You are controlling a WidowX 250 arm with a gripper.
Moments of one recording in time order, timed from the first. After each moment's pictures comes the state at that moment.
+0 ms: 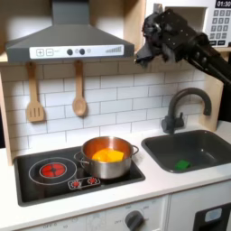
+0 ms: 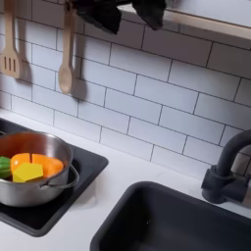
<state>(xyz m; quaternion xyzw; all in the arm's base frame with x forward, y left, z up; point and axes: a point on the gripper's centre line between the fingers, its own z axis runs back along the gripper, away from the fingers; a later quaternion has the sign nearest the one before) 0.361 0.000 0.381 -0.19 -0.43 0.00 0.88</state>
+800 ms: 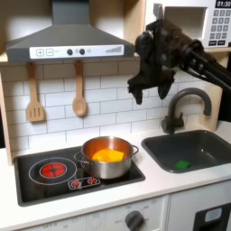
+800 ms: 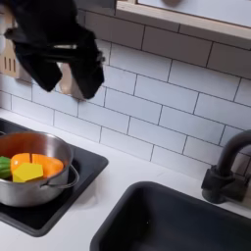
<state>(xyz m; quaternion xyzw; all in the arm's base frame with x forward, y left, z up) 0.307 0.035 0.315 -0.11 -0.25 -0.04 0.96</state>
